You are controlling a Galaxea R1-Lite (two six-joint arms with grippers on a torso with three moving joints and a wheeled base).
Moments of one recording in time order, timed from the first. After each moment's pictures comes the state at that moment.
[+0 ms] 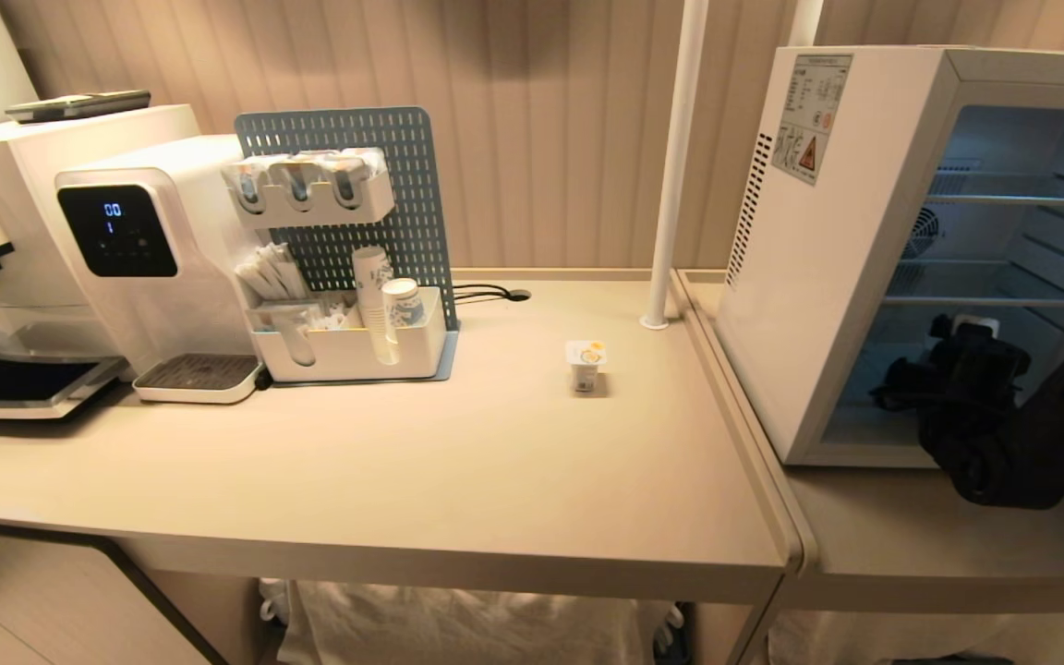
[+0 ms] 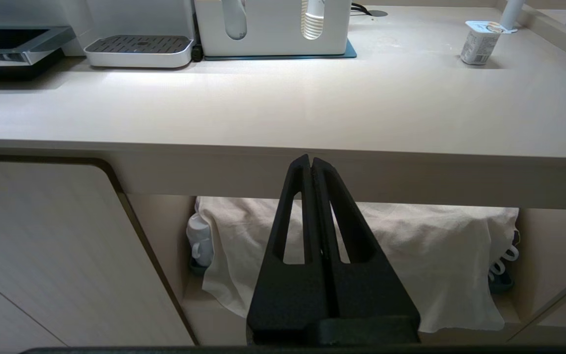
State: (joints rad) left arm -0.01 0.00 -0.01 -0.01 -0.01 -0.02; right arm -0.18 2.40 -1.06 -1.18 -0.51 -0.06
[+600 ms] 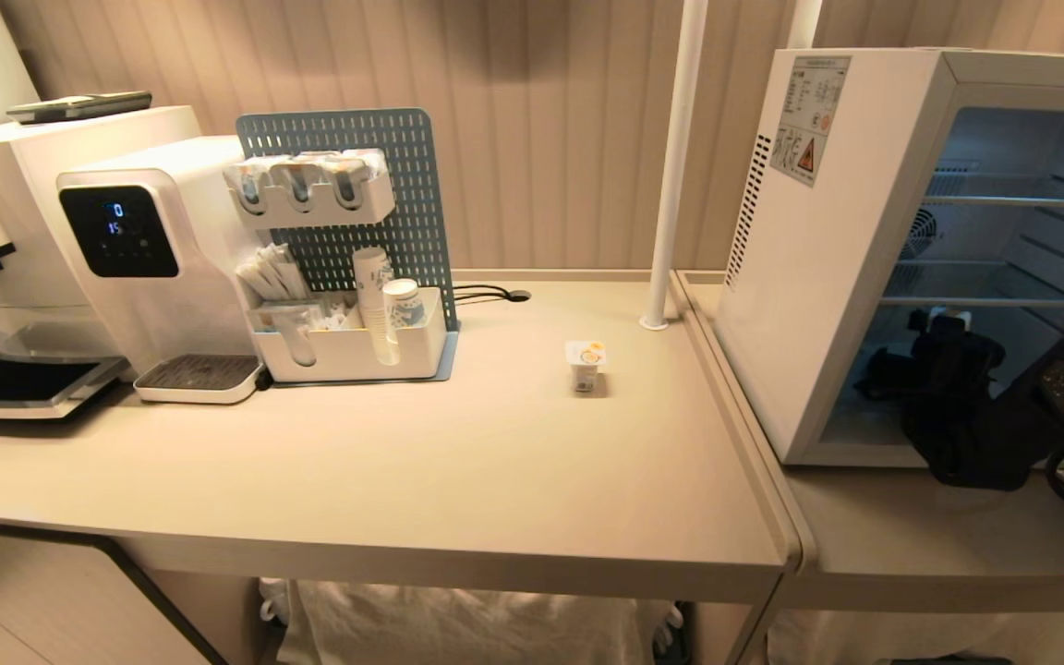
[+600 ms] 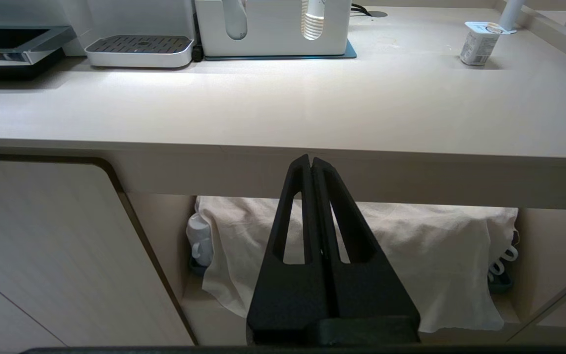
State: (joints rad) left arm -0.01 0.00 -0.01 -0.01 -0.01 -0.02; right arm -0.20 2.52 -1.28 -1.09 -0.47 -0.09
